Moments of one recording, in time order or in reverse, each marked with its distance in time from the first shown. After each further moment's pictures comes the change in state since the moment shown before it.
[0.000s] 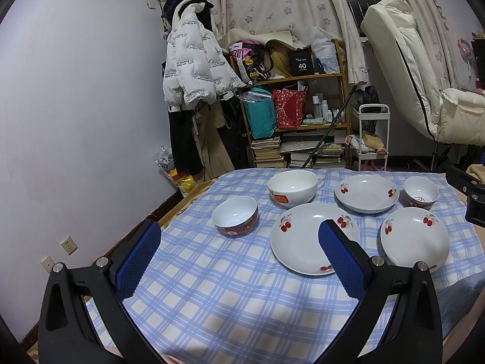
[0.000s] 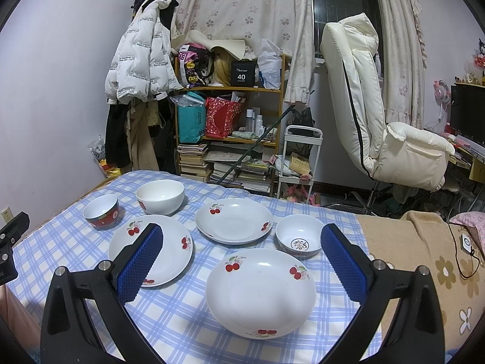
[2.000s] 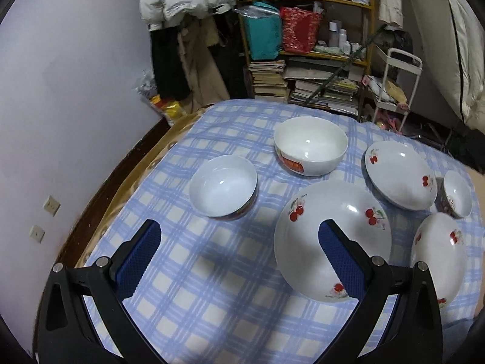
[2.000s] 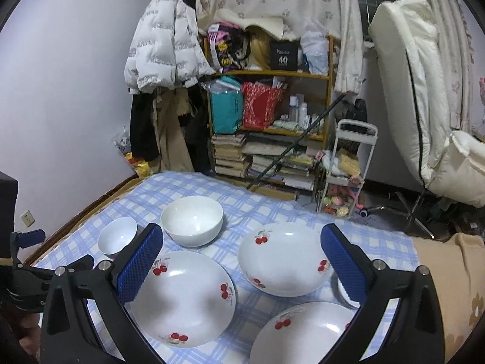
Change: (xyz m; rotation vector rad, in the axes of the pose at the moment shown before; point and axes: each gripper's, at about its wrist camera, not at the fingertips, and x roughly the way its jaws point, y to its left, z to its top) left arm 0.187 -0.014 0.046 -0.008 0.442 -0.016; right arm 0.132 0.052 0.070 -0.007 0.143 0.194
